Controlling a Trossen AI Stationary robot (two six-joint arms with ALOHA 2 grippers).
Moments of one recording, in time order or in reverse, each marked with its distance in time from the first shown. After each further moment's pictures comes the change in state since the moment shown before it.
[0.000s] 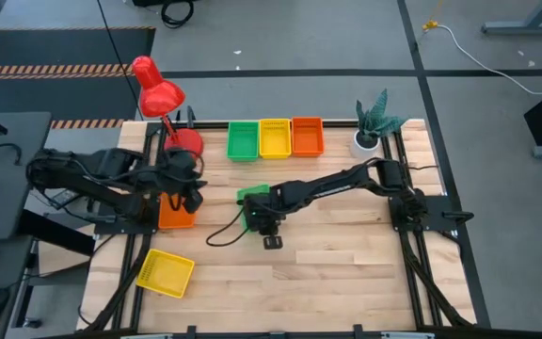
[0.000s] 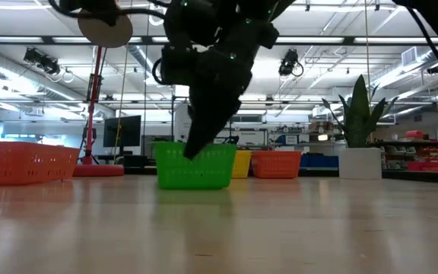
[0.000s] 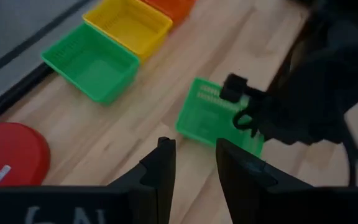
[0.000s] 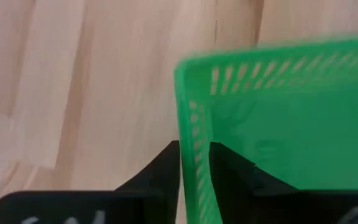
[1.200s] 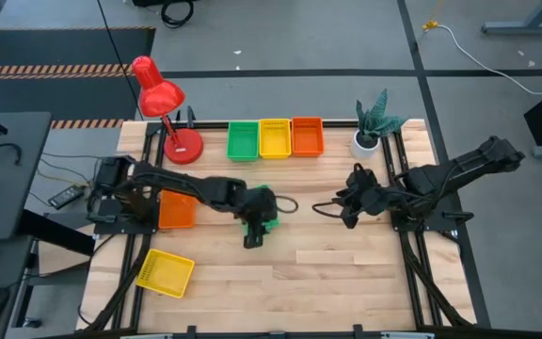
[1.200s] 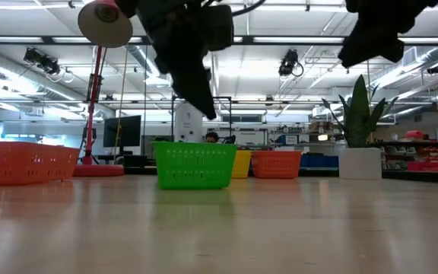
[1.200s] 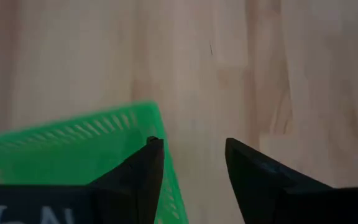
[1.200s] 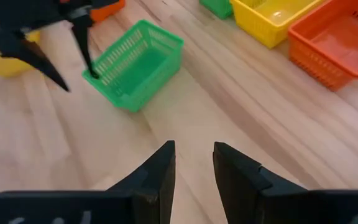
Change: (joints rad) left arm 0.093 0.700 0.000 0.620 0.581 0.553; right arm 0.272 -1.189 -0.839 -0.066 0.661 0.858
